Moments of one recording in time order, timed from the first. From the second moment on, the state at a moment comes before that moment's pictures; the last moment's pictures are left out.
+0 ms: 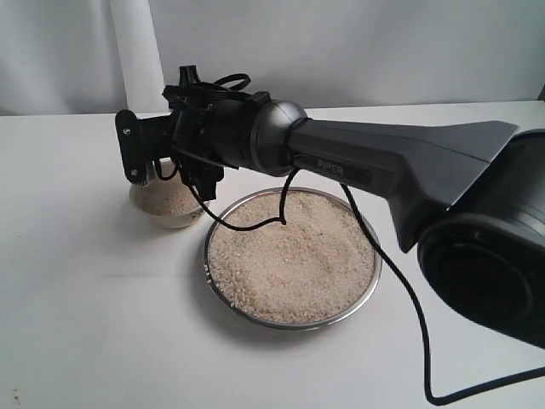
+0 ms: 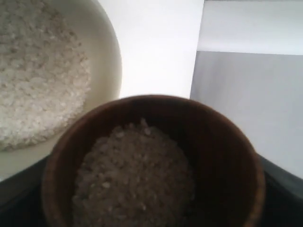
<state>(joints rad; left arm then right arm) 0.12 -0.01 0.00 0.20 0.34 -0.34 0.81 2.37 -1.98 -0.82 0.55 -0.46</state>
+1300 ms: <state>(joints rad) 0.12 -0.01 0.00 0.20 0.34 -0.34 0.86 2.38 -1.98 -1.36 0.66 -0.37</state>
